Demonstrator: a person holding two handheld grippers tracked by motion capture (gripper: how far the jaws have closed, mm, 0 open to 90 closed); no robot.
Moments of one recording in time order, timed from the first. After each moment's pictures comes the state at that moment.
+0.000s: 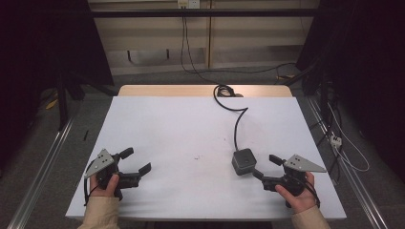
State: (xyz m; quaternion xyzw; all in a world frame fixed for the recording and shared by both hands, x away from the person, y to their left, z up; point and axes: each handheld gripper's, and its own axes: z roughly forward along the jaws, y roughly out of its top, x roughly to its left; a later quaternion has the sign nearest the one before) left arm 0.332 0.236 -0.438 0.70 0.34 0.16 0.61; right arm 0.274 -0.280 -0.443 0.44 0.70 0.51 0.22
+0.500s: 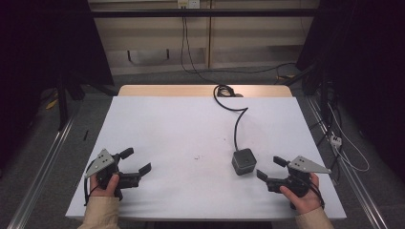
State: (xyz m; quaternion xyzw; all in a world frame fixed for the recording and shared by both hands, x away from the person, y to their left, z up) left arm 0.332 0.236 -0.438 0.70 0.34 0.16 0.61; right arm 0.270 -0.292 -0.446 0.45 0.71 0.50 0.22
